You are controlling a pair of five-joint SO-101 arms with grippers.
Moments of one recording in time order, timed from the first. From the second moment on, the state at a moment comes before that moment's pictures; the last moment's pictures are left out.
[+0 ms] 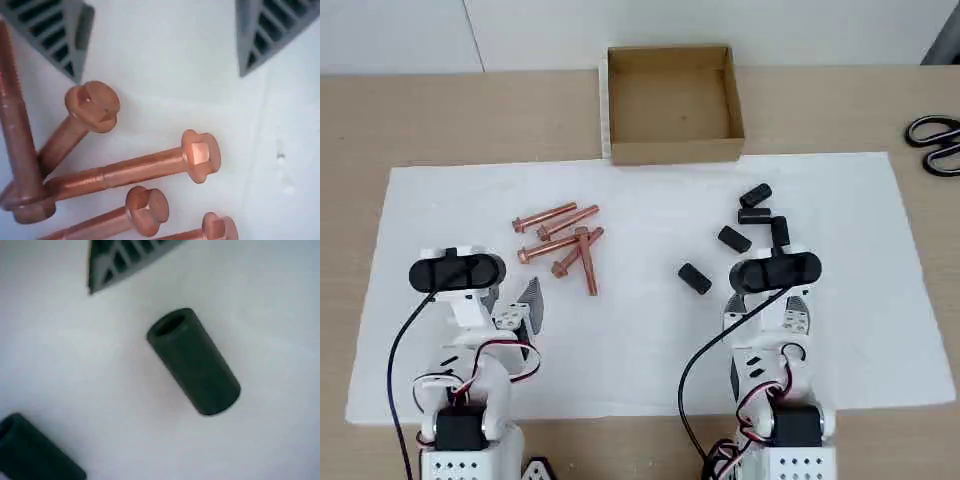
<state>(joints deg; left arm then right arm) -5.2 -103.3 95.7 55.1 10.9 -4.0 -103.1 96.0 53.2 0.1</state>
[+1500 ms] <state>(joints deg) -14.2 -33.4 36.7 72.7 8.7 -13.6 -33.8 17.3 89.8 2.3</state>
